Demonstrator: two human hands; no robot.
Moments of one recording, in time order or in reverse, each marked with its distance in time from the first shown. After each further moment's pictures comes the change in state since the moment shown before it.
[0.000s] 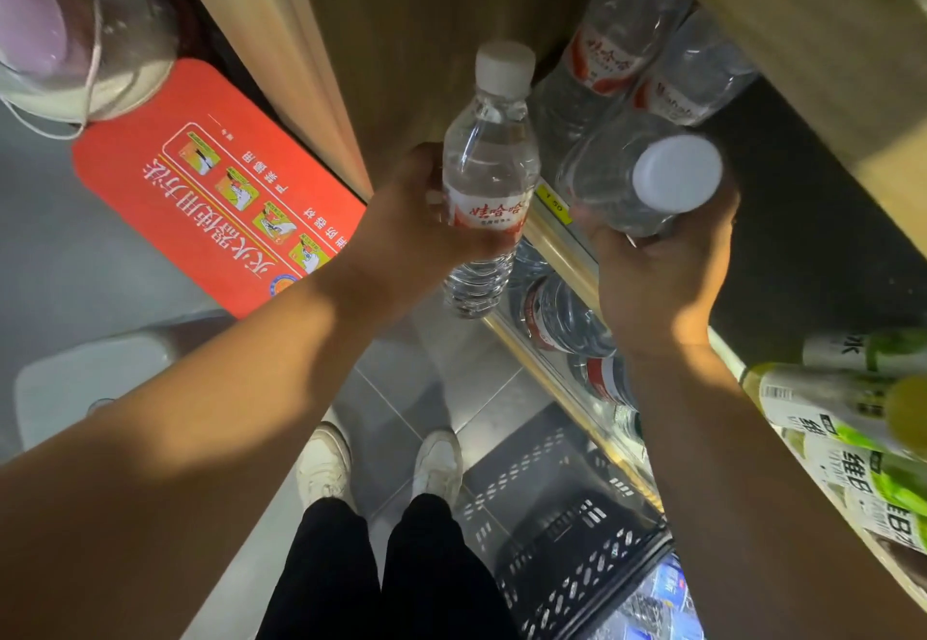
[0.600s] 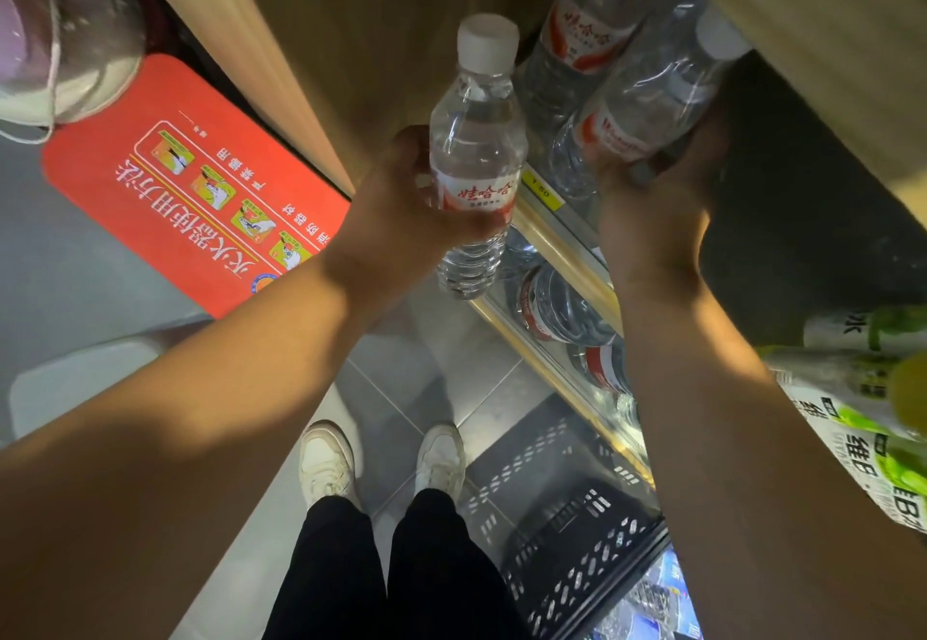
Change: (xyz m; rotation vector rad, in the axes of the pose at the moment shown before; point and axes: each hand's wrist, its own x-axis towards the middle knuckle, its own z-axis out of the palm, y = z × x) left_hand 0.011 -0.005 0.012 0.002 0.001 0.050; right_hand 0.033 0.042 0.008 -0.064 0.048 0.201
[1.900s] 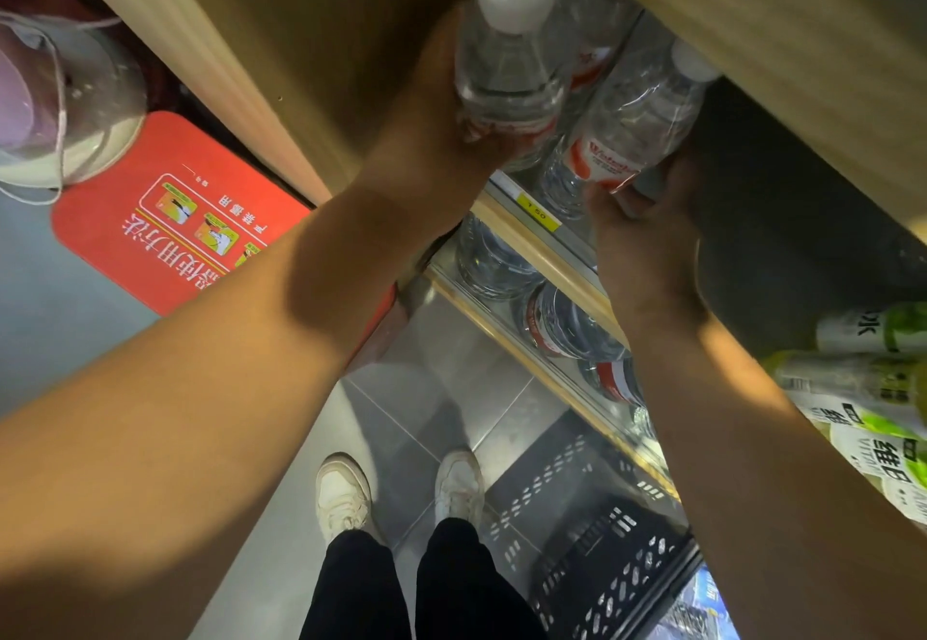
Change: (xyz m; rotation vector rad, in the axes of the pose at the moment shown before) left_hand 0.049 0.040 0.012 0.124 -0.079 0.435; right_hand -0.002 0.009 -0.003 0.127 -0.132 0.169
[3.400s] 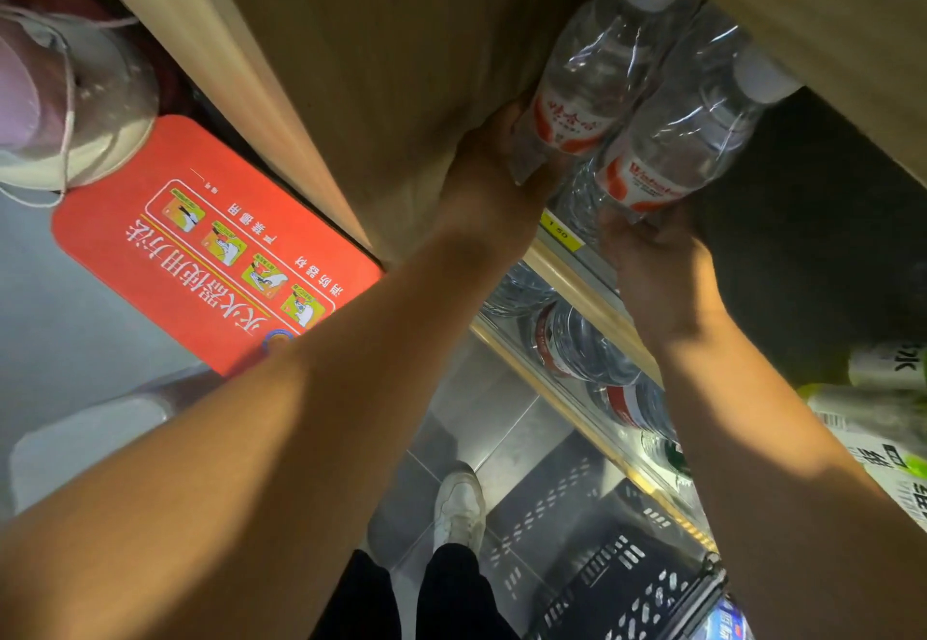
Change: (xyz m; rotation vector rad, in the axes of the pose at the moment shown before) left_hand 0.007 -0.041 0.039 0.144 0.112 -0.247; right_hand 0.009 0.010 0.007 -0.043 -0.092 -0.010
